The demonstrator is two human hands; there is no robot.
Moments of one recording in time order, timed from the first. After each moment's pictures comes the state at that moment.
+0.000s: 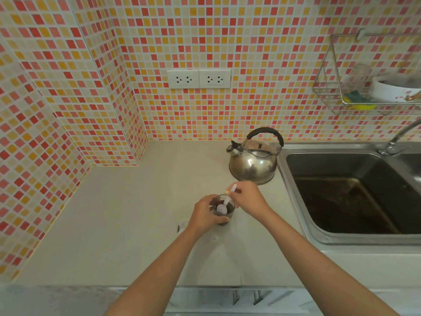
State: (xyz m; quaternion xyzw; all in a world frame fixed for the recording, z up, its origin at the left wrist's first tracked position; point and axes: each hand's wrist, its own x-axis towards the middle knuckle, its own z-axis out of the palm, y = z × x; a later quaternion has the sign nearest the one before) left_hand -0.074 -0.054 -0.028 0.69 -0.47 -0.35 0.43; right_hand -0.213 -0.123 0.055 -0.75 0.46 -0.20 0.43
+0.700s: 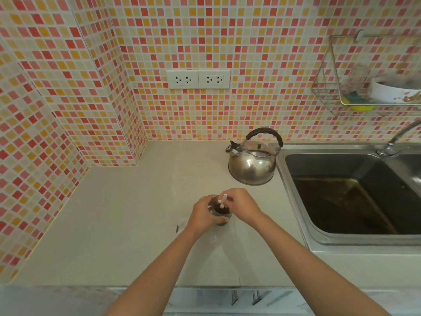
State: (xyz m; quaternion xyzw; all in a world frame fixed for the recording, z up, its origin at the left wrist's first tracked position) left_hand -0.074 -0.052 -0.026 0.69 -0.47 -0.35 0.42; right_hand -0.204 -0.112 0.045 -0.81 0.45 -0.12 0.35
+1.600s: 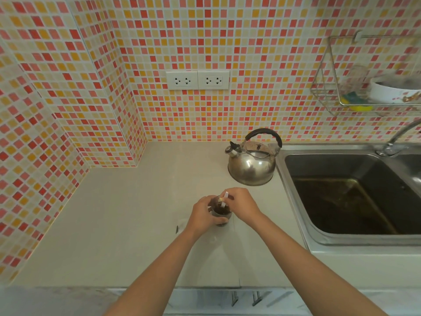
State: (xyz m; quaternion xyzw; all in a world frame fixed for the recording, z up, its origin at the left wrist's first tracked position) left_hand -0.074 -0.053 -0.027 0.70 -0.47 -0.35 0.41; right_hand -0.203 -0.115 0.043 -0.79 0.48 -0.15 0.36
